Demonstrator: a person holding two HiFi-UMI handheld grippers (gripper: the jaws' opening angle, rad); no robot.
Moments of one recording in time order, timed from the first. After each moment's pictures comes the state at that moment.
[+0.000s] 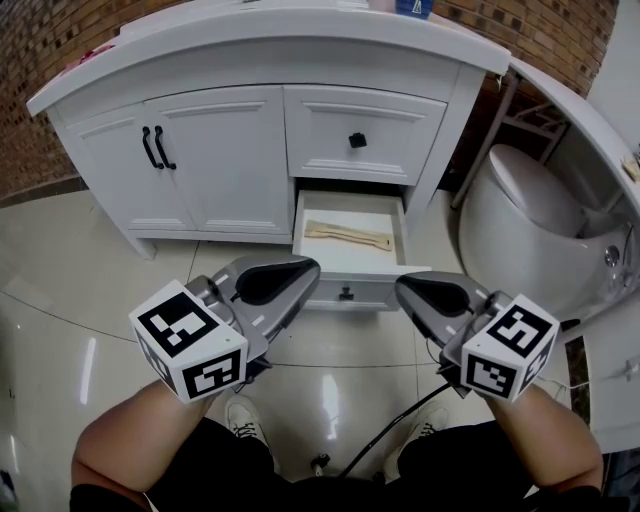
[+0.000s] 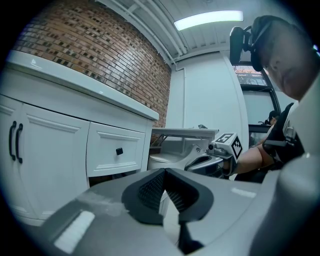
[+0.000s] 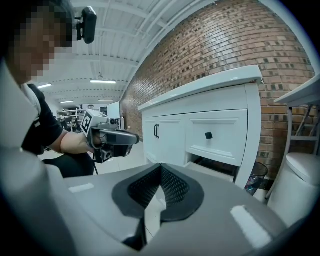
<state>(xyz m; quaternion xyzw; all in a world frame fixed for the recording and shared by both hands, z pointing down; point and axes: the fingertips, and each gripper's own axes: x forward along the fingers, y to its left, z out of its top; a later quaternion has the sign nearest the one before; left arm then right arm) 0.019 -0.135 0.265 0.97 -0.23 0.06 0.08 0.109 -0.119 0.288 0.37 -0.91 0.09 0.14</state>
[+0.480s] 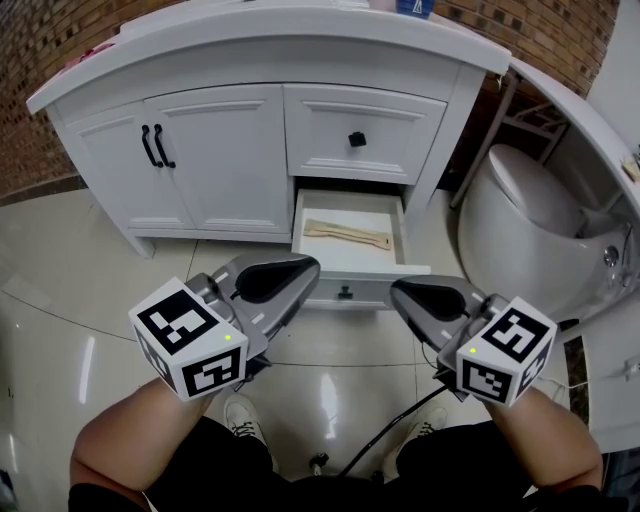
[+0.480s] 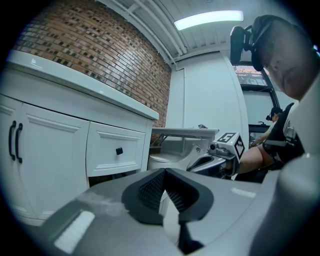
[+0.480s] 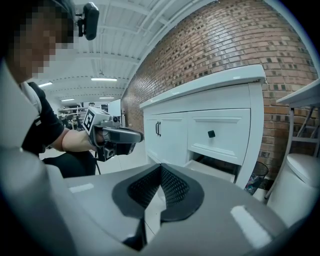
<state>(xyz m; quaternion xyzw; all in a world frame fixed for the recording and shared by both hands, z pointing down) 0.019 -0.136 0.265 0.97 -0.23 0.06 0.08 0.102 -0.114 0.291 0.37 -0.91 0.09 0.16</state>
